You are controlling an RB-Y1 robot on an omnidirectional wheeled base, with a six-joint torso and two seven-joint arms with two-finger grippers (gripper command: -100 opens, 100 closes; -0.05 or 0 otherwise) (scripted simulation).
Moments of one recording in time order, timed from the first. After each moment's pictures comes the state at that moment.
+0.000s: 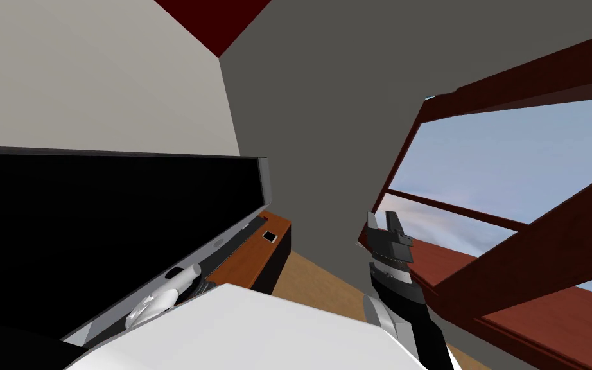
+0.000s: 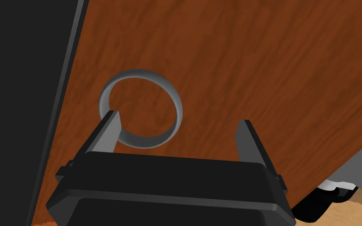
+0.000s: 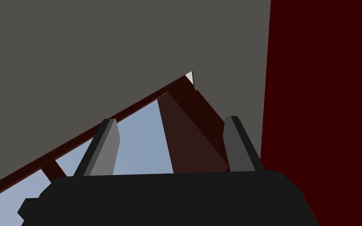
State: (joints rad) left arm -0.04 0.37 0.83 -0.78 0.39 0.95 0.64; right arm 0.49 -0.03 0.00 -2.25 -0.06 -0.62 -0.01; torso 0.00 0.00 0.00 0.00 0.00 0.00
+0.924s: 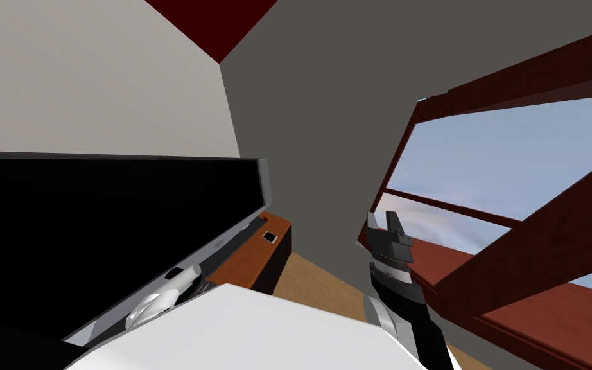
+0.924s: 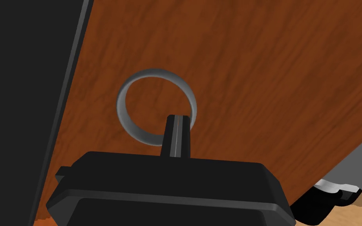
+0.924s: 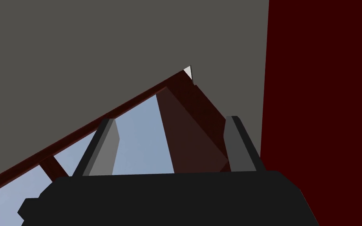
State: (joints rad) left arm -0.04 0.37 0.83 -0.77 0.39 0.93 0.63; right arm 0.49 -0.03 0.00 -2.25 -0.06 -0.62 -0.01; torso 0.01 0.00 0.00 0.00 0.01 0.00
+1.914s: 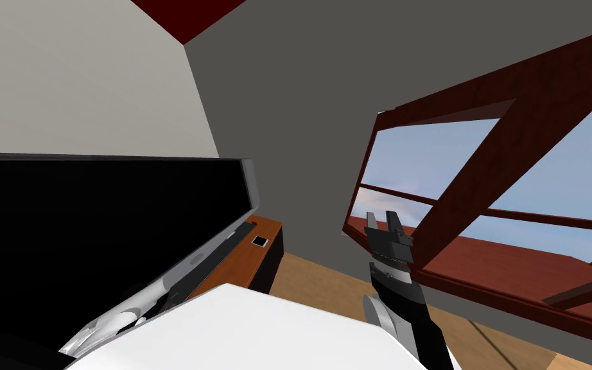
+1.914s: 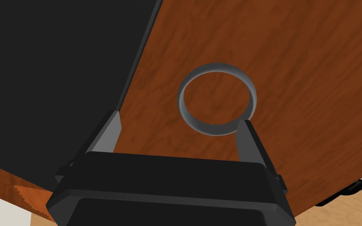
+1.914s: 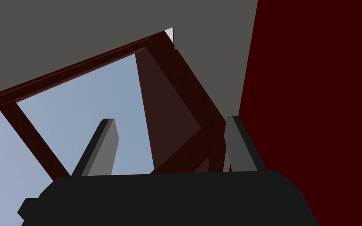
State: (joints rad) left arm 0.04 0.50 0.89 -0.68 0.34 0.96 0.72; right arm 0.49 -0.03 0.00 -2.25 -0.06 -0.62 -0.01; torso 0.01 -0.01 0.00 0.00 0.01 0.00
